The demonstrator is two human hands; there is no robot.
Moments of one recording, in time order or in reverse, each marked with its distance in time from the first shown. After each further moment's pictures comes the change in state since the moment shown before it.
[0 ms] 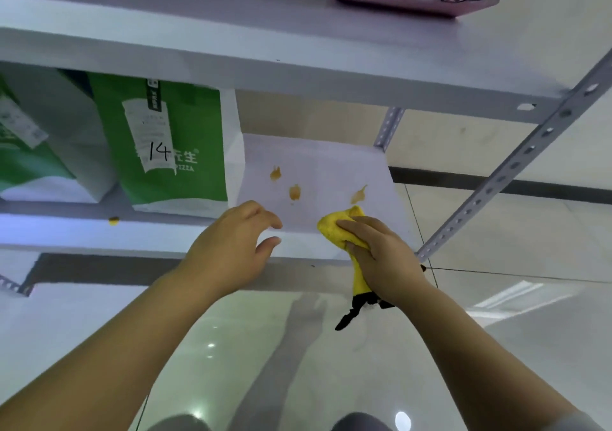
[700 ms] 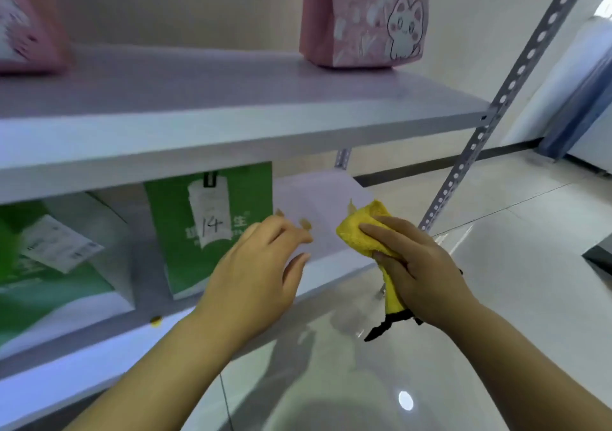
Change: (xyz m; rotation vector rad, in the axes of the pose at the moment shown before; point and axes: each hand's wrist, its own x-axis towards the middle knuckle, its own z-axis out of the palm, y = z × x) left_hand -0.010 -0.127 -0.139 -0.173 0.067 0.613; right_hand -0.019 -0.225 0.042 -0.194 0.456 0.164
